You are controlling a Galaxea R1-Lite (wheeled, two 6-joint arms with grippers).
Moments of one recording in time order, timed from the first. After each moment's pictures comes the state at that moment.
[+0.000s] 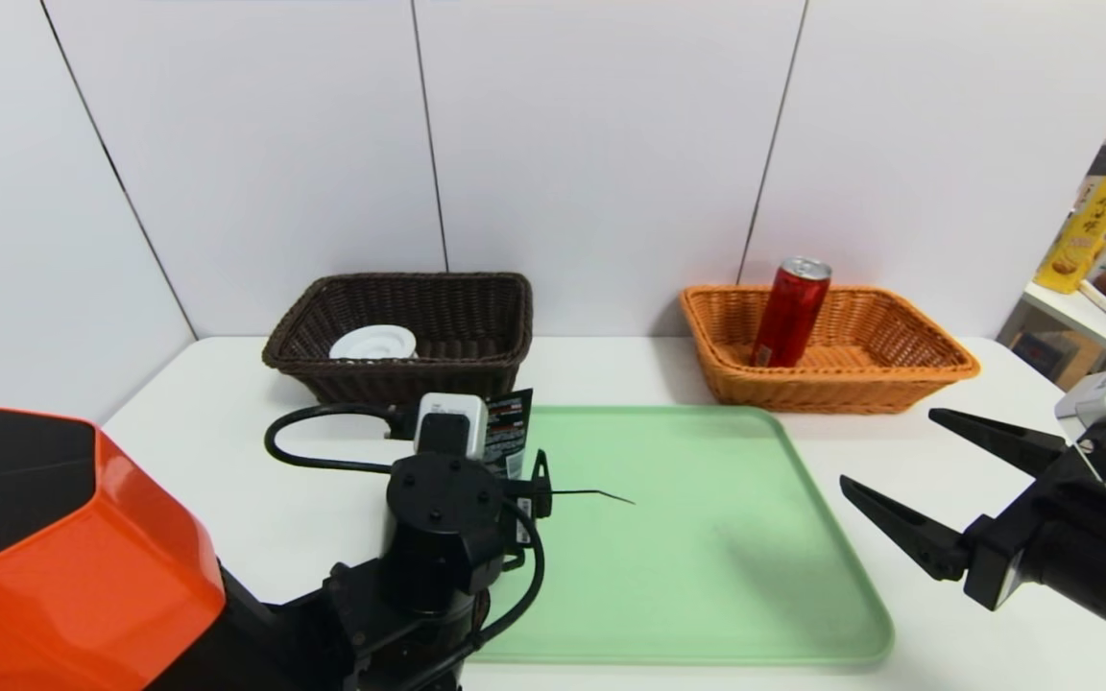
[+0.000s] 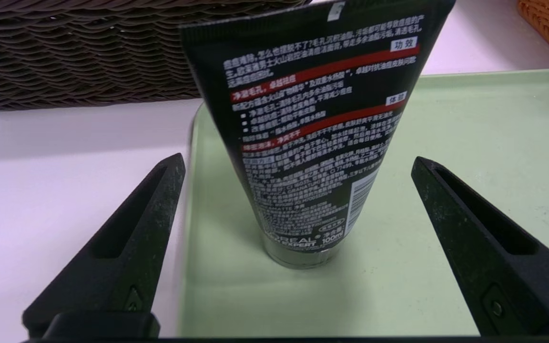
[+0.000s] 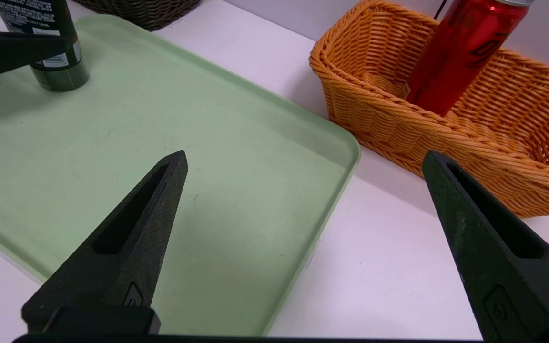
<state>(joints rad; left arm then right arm) -0.88 1.97 -0.58 -1.17 0.74 -0.21 0.30 1.27 -0.20 -0.93 0.14 -0.22</state>
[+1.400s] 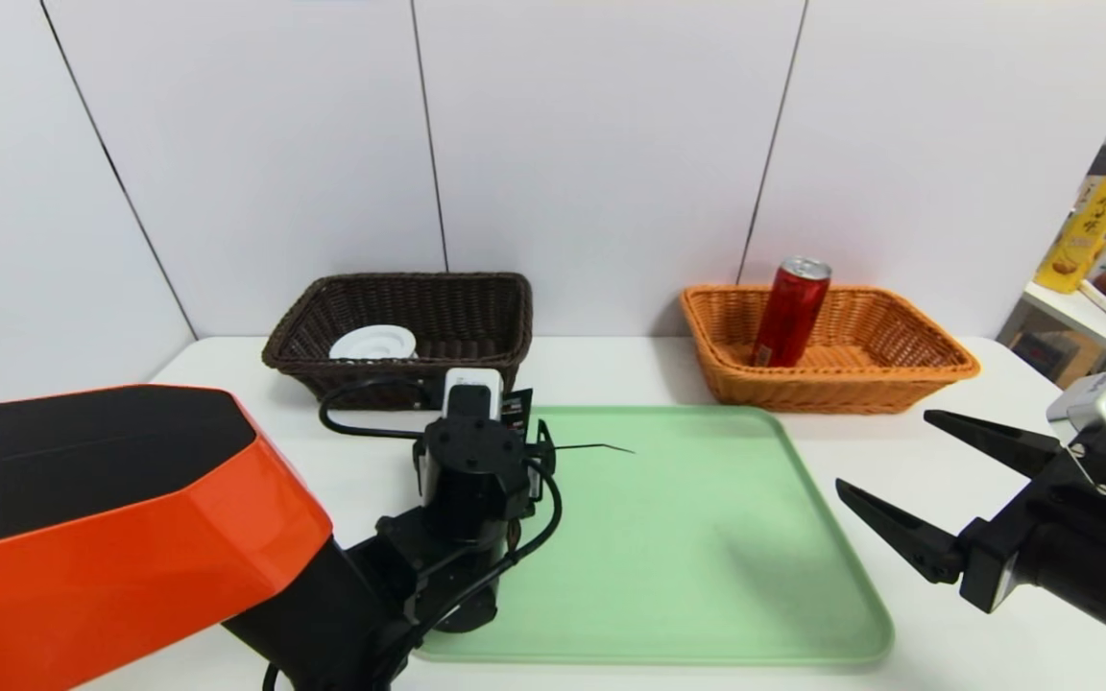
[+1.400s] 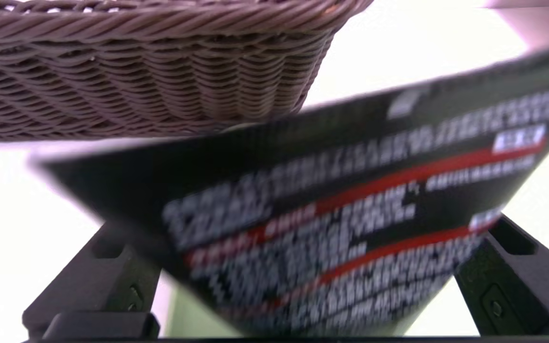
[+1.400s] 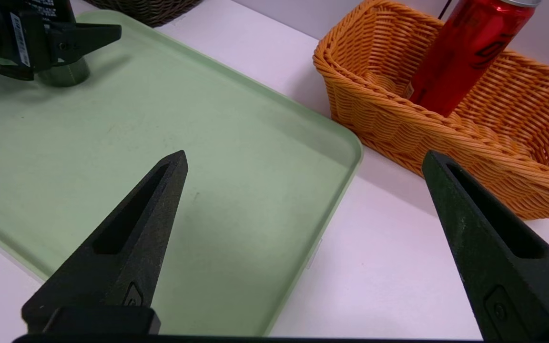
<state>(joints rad) -0.79 2.11 -0.74 -1.19 0.73 -0.16 0.31 1.28 -0.20 -0.93 0.14 -0.23</state>
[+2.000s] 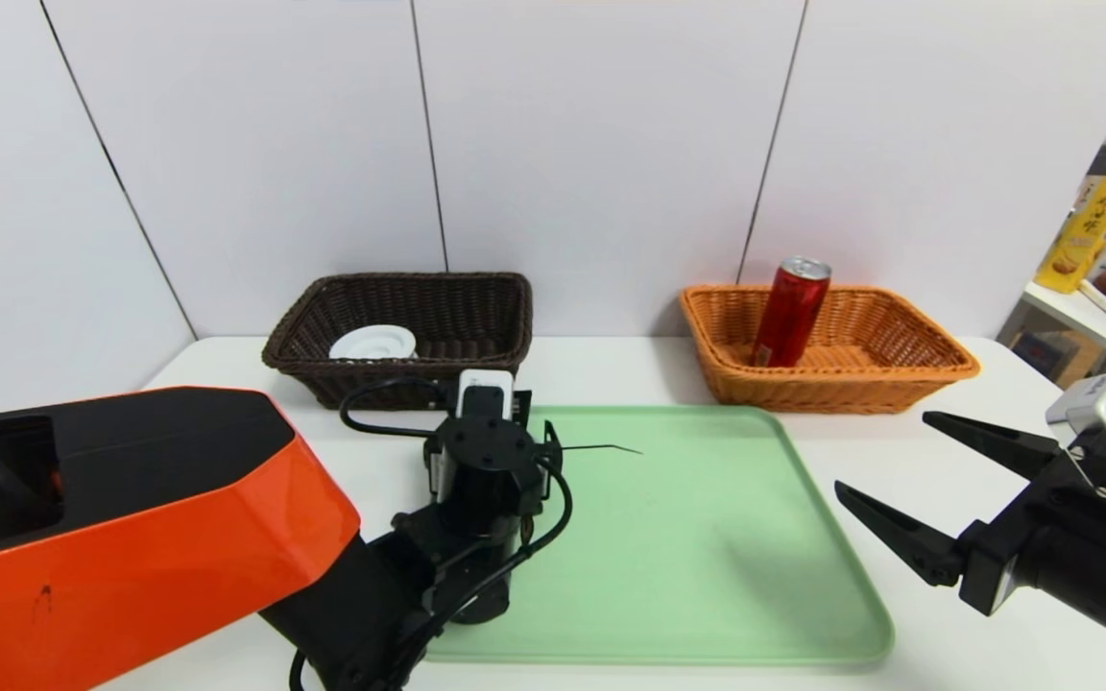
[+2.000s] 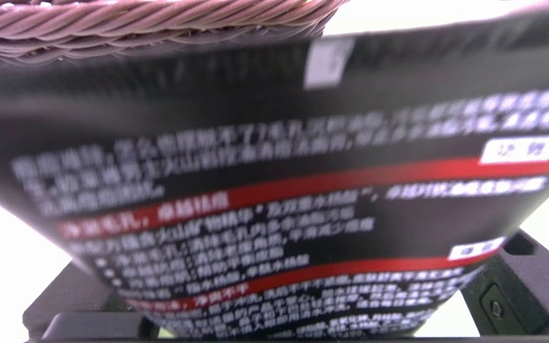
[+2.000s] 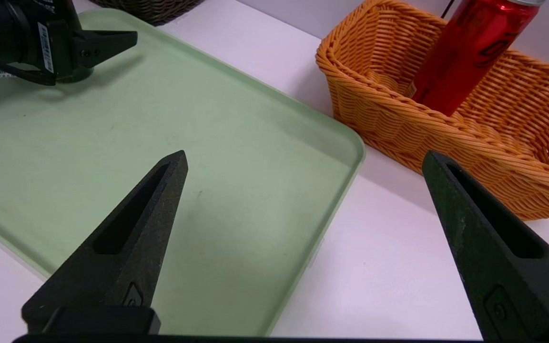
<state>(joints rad) -0.79 2.15 -0.78 -1.19 0.73 -0.14 0.31 1.28 -0.20 -0.93 0.14 -0.23</state>
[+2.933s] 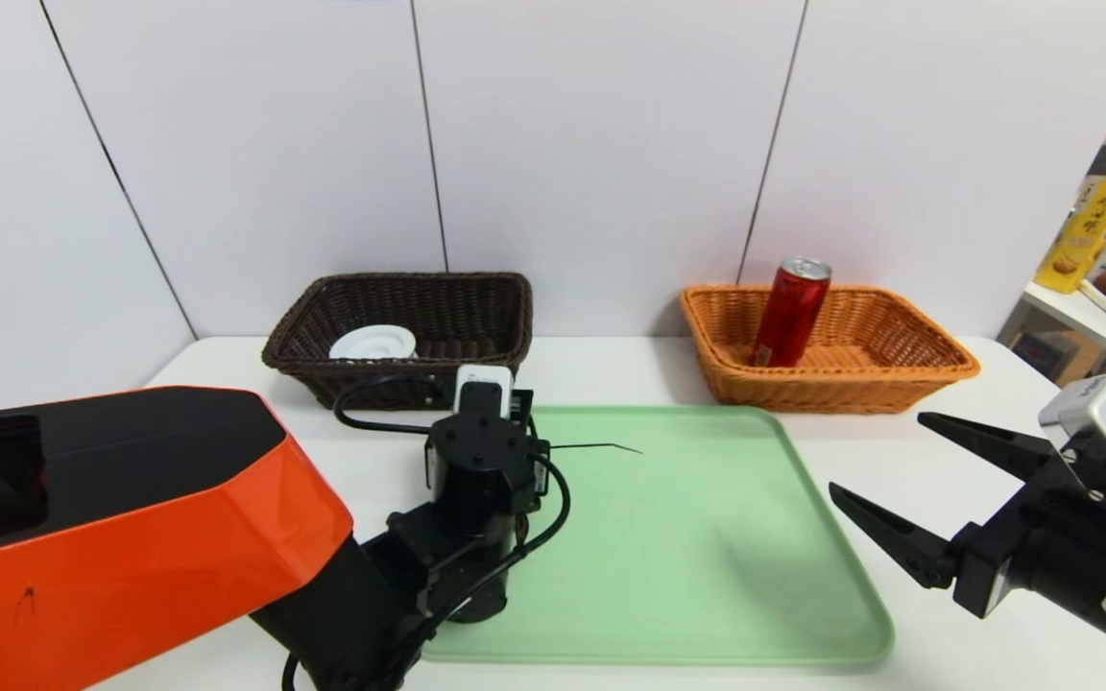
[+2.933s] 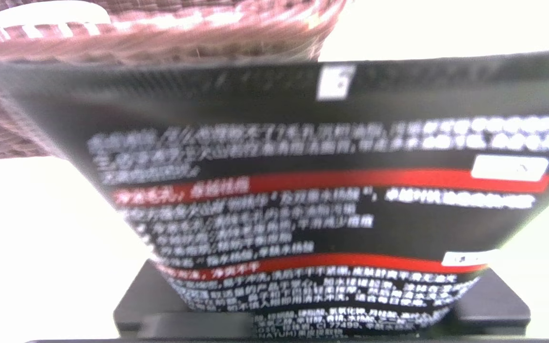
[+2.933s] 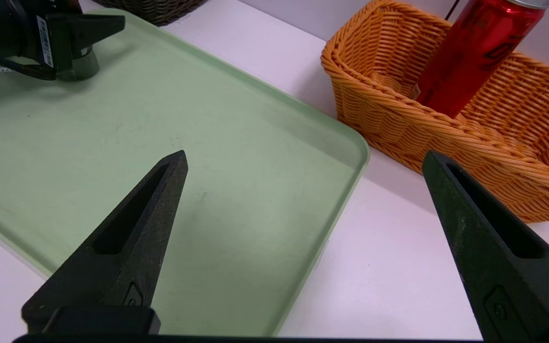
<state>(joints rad) -0.79 2.14 -0.77 -1.24 0.73 -0.10 0.34 1.28 -0.20 -0.93 0.10 -0.23</state>
